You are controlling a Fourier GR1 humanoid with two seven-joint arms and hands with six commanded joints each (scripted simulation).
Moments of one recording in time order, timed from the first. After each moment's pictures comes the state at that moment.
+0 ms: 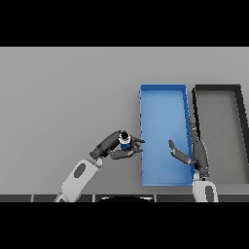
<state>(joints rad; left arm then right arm) -0.23 0.04 -0.50 -1.58 -0.02 -0.21 -0.05 0.19 -0.17 0.07 -1.81 0.24 -0.02 -0.12</state>
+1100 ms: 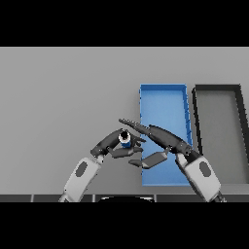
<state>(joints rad) -0.22 -0.03 -0.42 -1.57 -0.09 -0.33 -0.05 -0.35 -0.31 0.33 -2.01 -0.30 0.45 0.37</state>
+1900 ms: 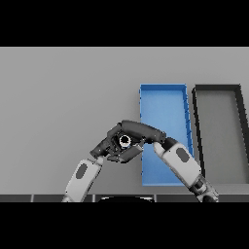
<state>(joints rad) -0.19 -0.07 -0.40 -1.59 -0.12 -0.38 0.01 -0.57 -0.18 0.42 -1.80 -0.28 0.50 0.42</state>
